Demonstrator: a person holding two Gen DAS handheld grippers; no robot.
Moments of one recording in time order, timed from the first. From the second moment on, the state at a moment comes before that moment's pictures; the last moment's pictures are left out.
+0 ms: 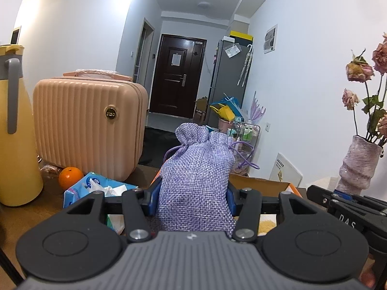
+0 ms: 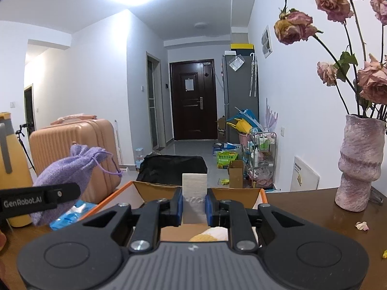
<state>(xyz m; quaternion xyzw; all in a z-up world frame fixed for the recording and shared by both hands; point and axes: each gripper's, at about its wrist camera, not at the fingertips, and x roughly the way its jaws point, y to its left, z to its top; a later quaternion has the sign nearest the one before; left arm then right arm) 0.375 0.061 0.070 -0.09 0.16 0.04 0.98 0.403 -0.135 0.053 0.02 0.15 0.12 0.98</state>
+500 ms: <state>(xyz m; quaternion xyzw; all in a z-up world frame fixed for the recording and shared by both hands) 0.422 0.067 0.064 -0.07 0.17 0.04 0.98 0.442 -0.133 0.034 -0.01 0.19 0.09 0.98</state>
